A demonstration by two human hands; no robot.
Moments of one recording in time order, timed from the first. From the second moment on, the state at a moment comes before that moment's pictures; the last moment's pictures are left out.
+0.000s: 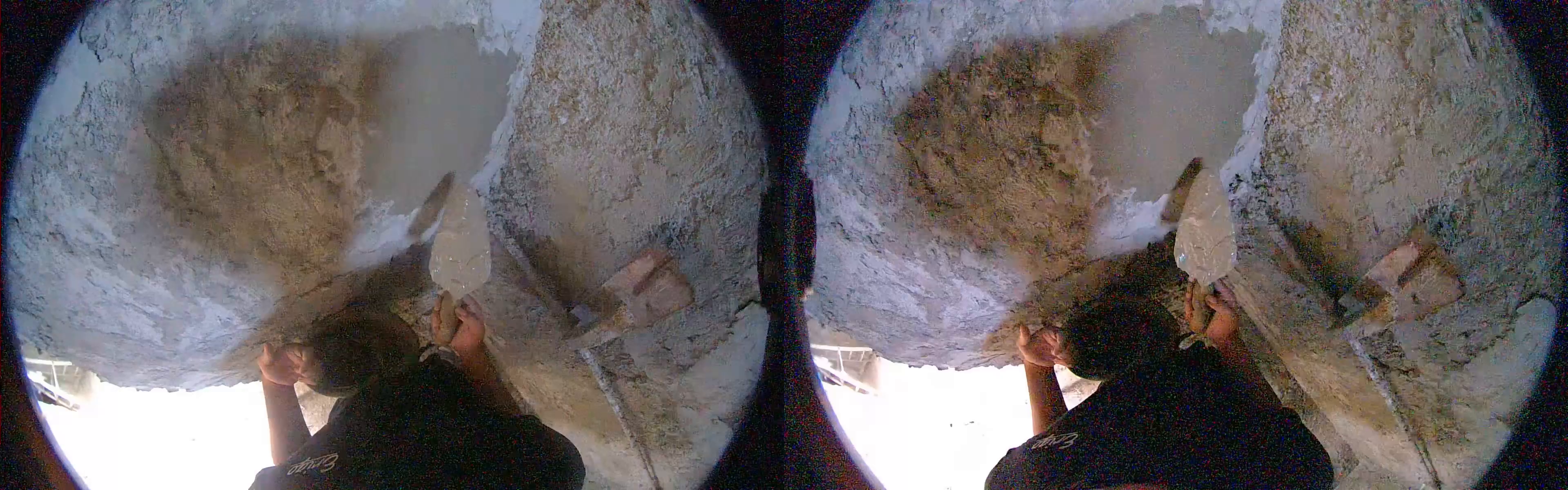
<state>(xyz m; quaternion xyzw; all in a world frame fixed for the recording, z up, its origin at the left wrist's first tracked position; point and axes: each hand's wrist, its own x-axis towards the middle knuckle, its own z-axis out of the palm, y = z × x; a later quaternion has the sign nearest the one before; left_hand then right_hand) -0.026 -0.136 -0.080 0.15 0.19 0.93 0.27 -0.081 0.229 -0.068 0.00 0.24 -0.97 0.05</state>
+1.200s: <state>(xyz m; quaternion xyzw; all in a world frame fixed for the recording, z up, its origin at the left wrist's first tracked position) -0.021 -0.143 -0.078 0.08 0.27 0.92 0.26 -0.131 0.221 -0.117 -0.06 0.71 -0.67 -0.21</state>
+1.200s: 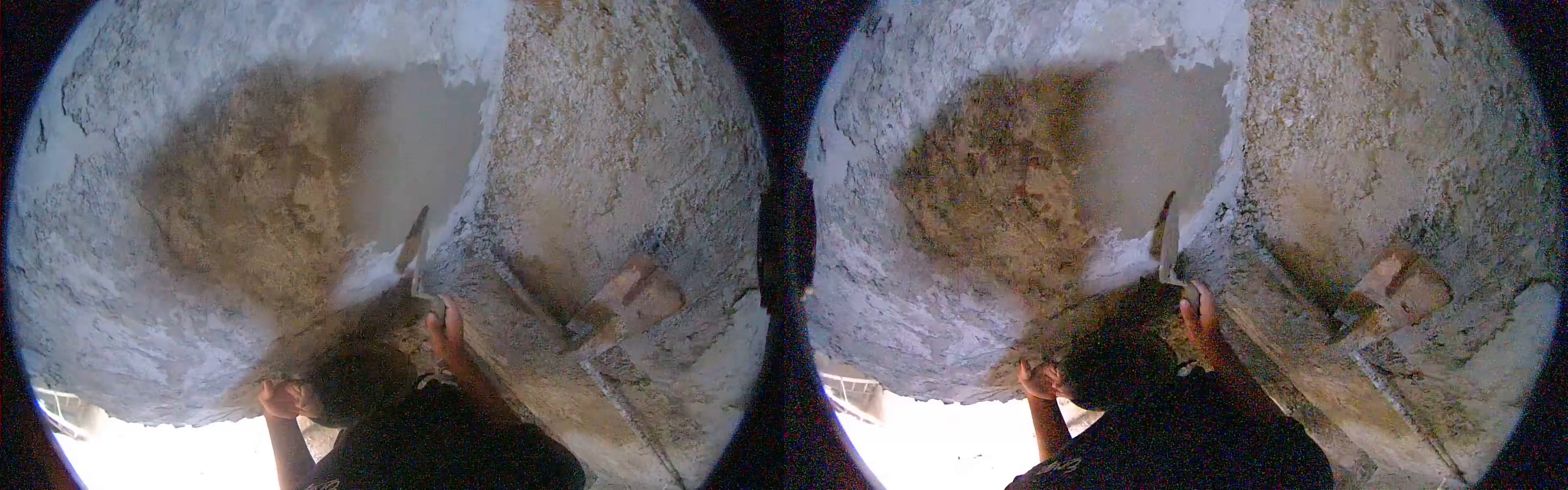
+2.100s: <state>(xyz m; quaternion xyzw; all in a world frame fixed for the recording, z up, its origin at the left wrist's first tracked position) -0.026 -0.131 -0.068 0.10 0.20 0.93 0.30 -0.130 0.220 -0.070 -0.14 0.81 -0.50 -0.28</state>
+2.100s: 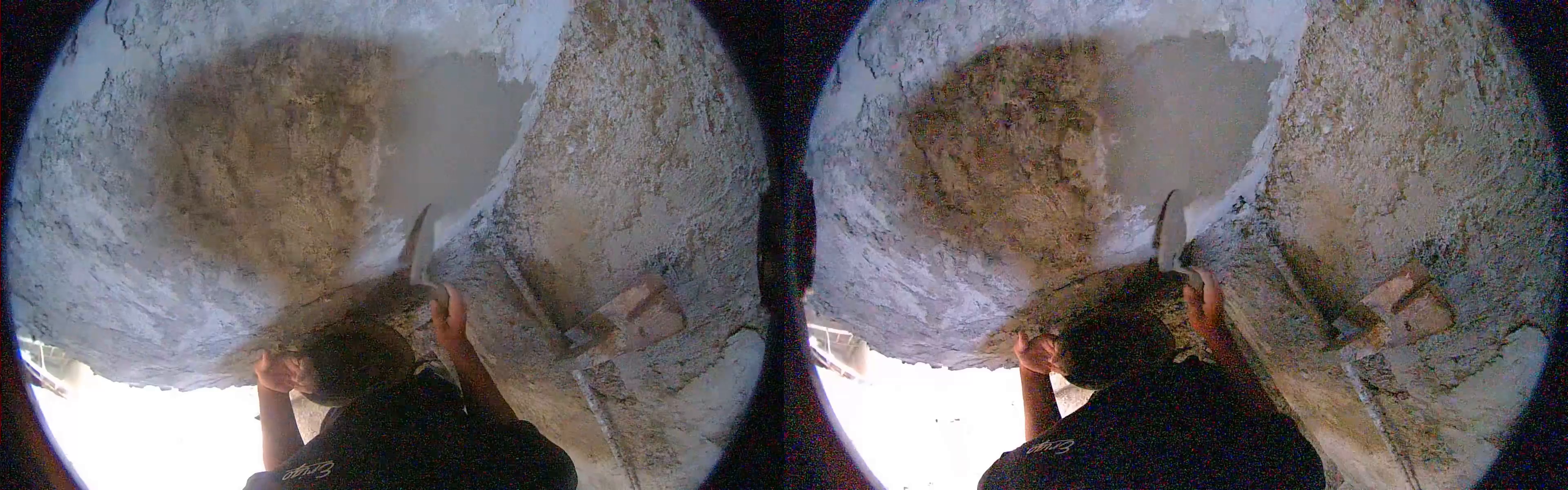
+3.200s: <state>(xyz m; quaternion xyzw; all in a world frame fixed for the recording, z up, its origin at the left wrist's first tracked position) -0.021 -0.136 -0.083 0.07 0.04 0.95 0.29 -0.065 0.210 -0.094 -0.12 0.55 -0.83 0.04</state>
